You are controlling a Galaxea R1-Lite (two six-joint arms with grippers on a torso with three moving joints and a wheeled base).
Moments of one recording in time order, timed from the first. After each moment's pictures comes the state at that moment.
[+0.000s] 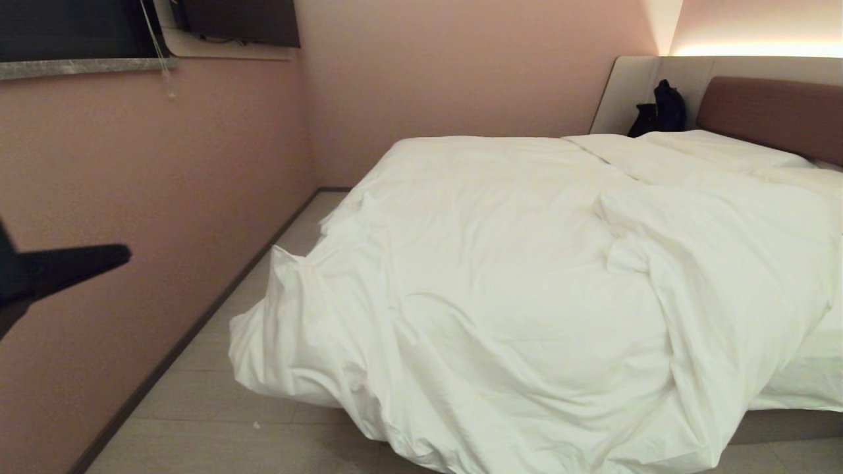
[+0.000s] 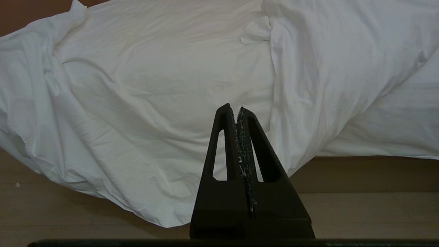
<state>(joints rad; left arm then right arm) 0.01 1.08 -0.89 0.06 -0.36 -0.54 -0.02 0.00 0.00 -0.04 0.00 0.01</state>
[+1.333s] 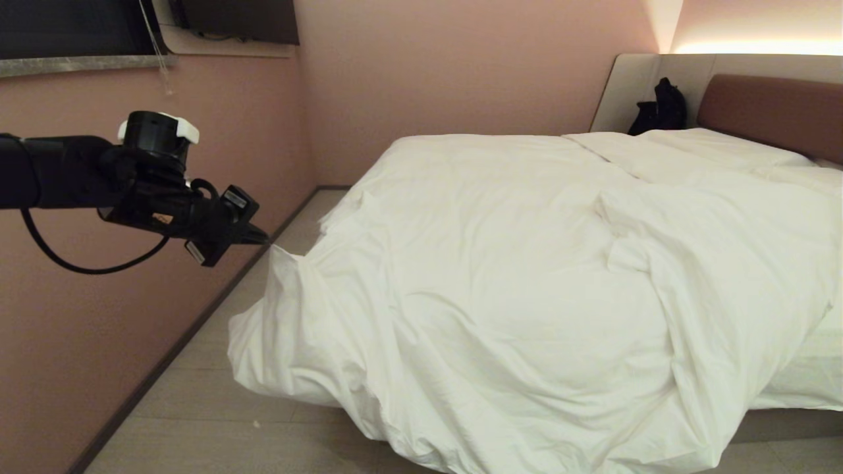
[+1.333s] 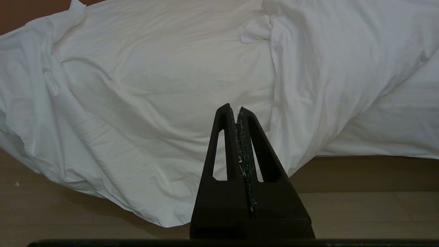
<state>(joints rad) 0.00 1.97 -1.67 0.38 -0.28 -0.90 -0.02 0.00 0.00 -0.04 0.00 0.01</state>
